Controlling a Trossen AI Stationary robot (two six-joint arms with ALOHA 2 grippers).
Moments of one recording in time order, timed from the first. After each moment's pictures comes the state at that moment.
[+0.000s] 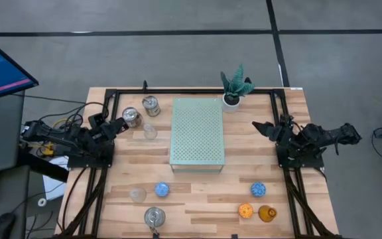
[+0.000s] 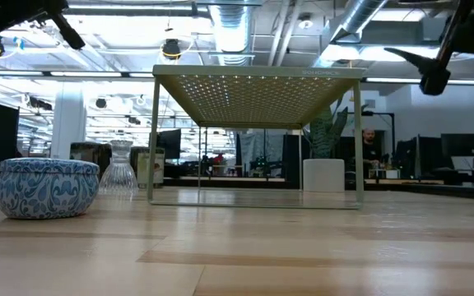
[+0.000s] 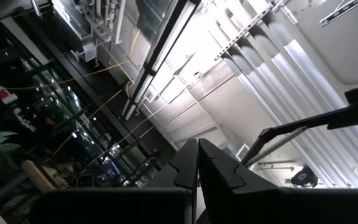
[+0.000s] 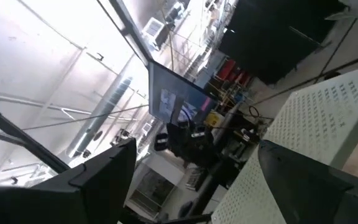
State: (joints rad) left arm -0.24 0.30 0.01 1.08 -0.40 -0.66; right arm 0.25 0.03 0.09 0.27 0.54 0.86
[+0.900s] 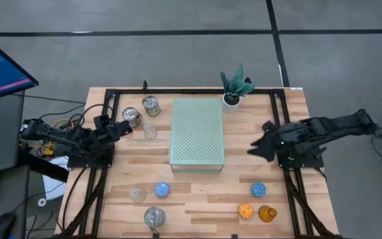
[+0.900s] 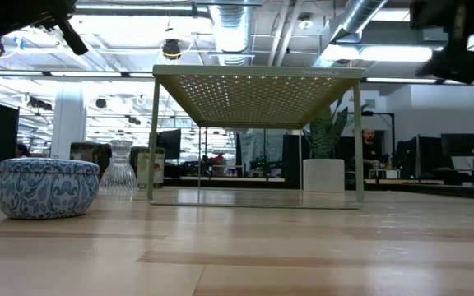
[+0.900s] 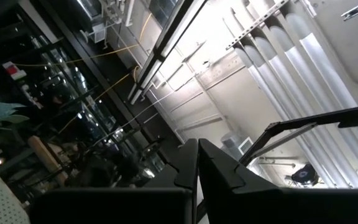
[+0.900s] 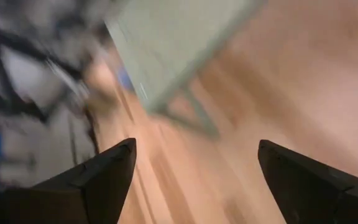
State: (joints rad) left arm -0.24 0.38 0.01 1.08 -0.40 -0.74; right arm 0.25 0.64 0.68 -0.74 0.10 0.98
